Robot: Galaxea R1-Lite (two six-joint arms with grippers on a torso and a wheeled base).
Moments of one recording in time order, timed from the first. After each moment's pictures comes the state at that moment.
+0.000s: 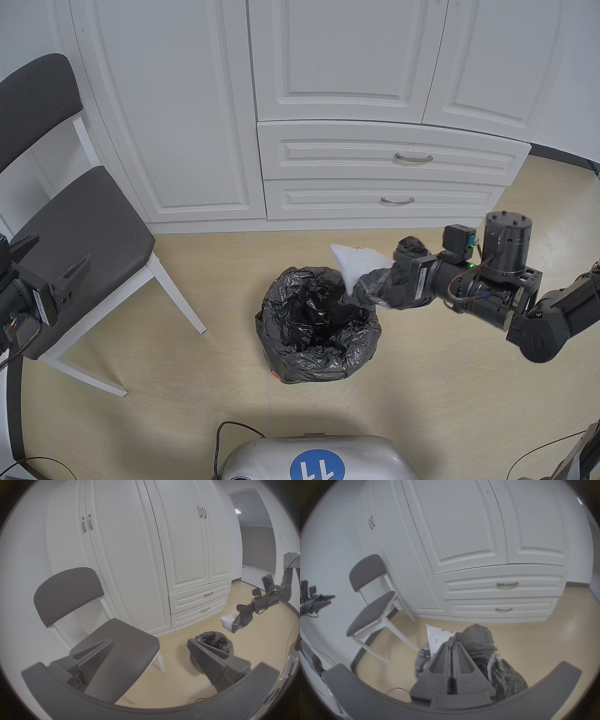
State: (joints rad) left arm -0.17 0.99 -0.50 -0.45 0.09 0.25; right arm 0.48 1.82 -0.77 -0.90 0.01 0.14
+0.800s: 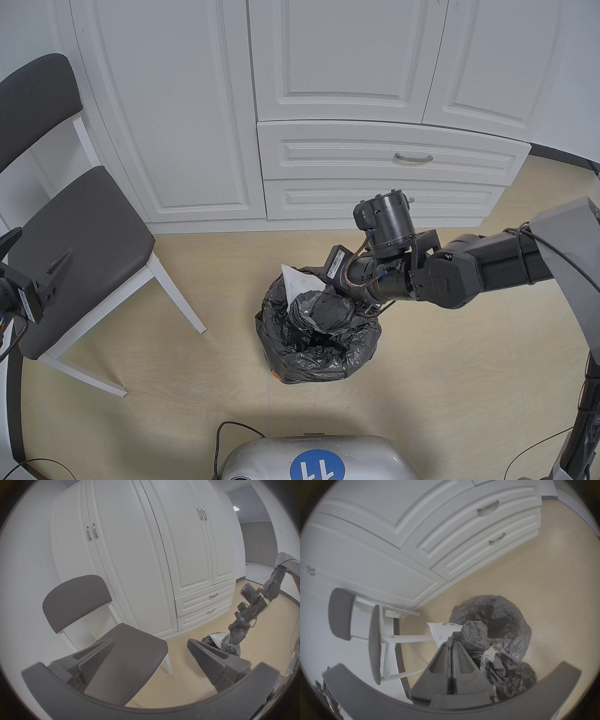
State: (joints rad) left arm -0.12 0.94 -0.49 -0.47 0.09 0.29; right arm 0.64 2.13 -1.46 -0.12 -0.10 0.87
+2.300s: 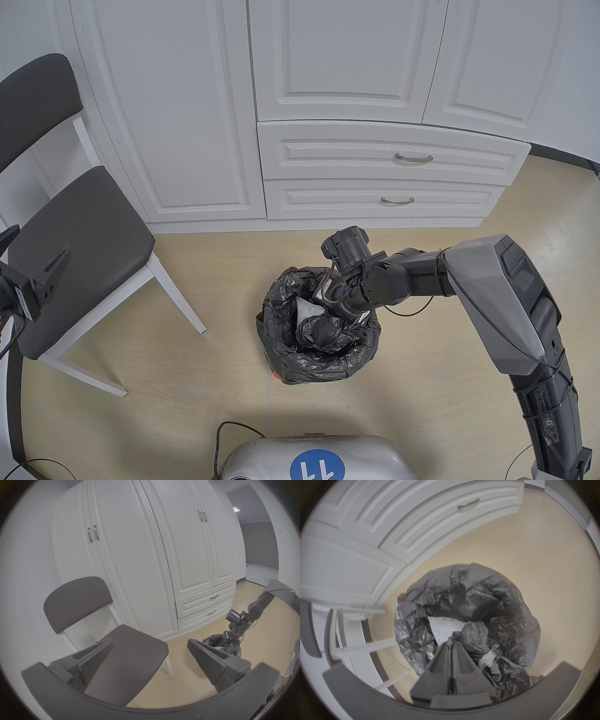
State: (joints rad) left arm -0.12 0.93 -0.50 -0.47 0.09 0.29; right arm 0.58 2.54 -1.95 0.22 -0.13 0.97
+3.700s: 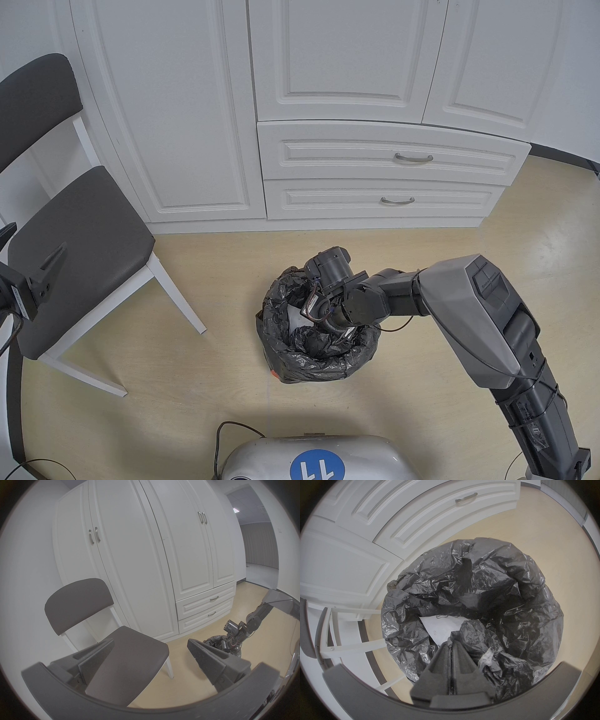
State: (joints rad) left arm -0.12 0.92 -0.50 -0.47 0.09 0.29; right arm 0.62 2.63 -2.00 0.19 -0.17 0.99
